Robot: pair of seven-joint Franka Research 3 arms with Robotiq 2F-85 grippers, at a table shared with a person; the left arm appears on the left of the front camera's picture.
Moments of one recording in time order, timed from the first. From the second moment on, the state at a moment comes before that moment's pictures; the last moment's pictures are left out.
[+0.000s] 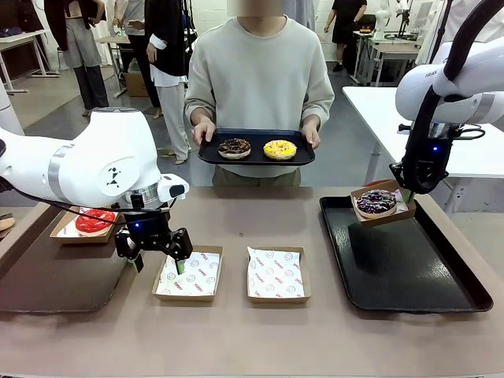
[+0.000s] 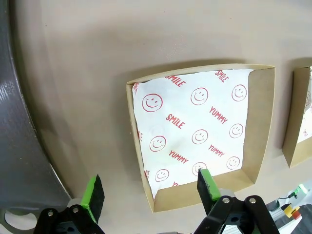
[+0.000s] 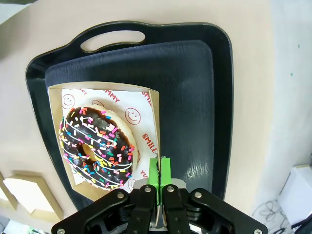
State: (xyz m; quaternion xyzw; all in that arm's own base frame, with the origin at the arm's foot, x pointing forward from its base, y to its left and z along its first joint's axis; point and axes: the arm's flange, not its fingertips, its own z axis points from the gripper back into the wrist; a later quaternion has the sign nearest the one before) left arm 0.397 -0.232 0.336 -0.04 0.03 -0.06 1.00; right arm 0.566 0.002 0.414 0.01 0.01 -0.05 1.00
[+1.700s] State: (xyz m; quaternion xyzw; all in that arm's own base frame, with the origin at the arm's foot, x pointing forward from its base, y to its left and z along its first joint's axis) left arm 0.405 -0.226 0.322 -0.04 0.04 -0.03 1.00; right arm 0.599 0.002 0.369 0.01 0.03 -0.03 1.00
